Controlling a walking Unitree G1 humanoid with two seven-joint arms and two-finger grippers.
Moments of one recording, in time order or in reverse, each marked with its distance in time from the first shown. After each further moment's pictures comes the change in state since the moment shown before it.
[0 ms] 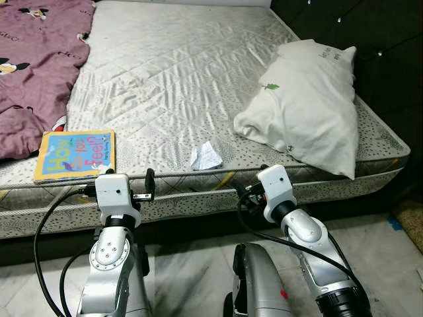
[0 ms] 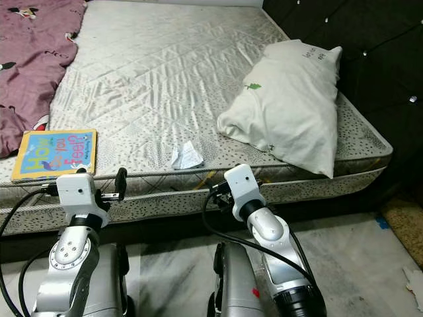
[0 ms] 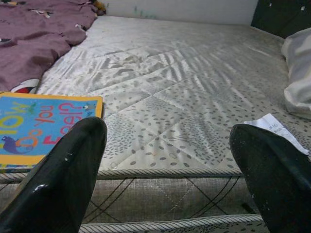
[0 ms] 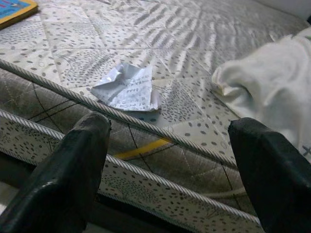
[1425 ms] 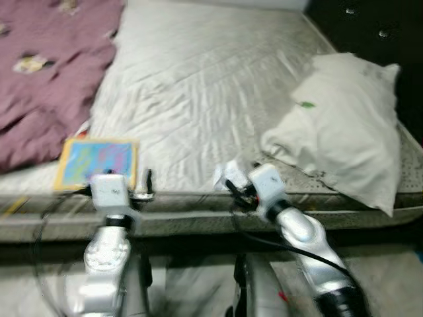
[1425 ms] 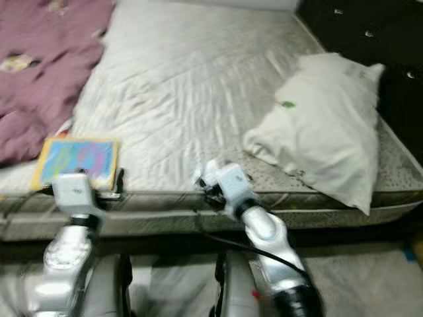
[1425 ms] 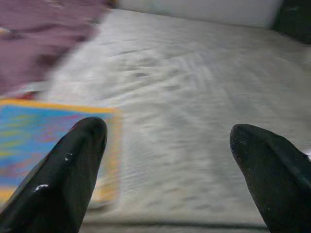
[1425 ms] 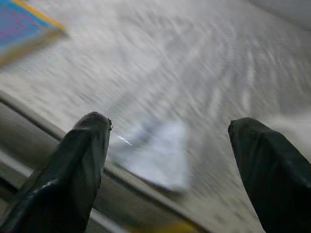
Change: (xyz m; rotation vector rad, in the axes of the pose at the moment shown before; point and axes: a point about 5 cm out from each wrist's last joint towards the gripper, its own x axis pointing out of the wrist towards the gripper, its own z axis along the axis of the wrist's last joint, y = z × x) left arm 0.002 -0.012 0.002 -0.044 -0.010 -0.055; right arm -0.001 -0.002 0.000 -0.039 -0.010 0.019
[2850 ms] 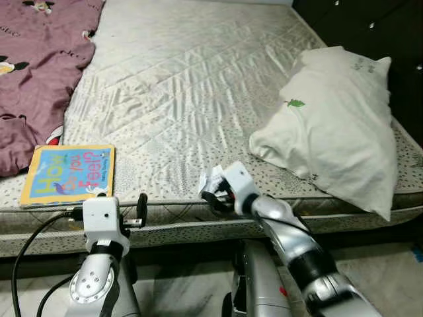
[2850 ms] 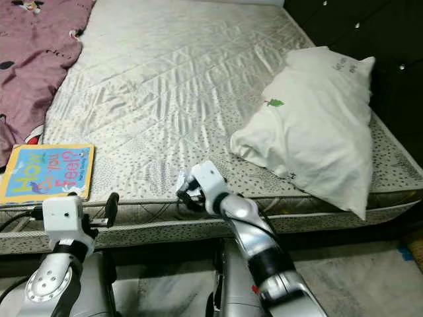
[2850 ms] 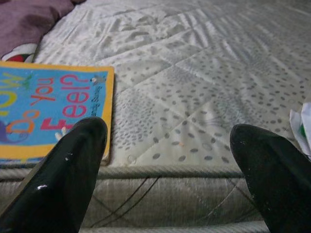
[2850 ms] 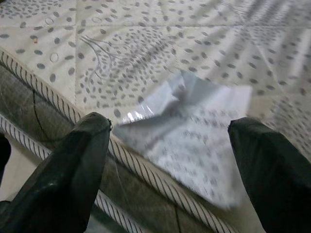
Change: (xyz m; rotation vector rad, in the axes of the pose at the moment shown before) left arm -0.048 0.026 -0.007 0.058 0.148 0.045; right arm 0.055 0.036 -0.001 0.088 0.205 0.274
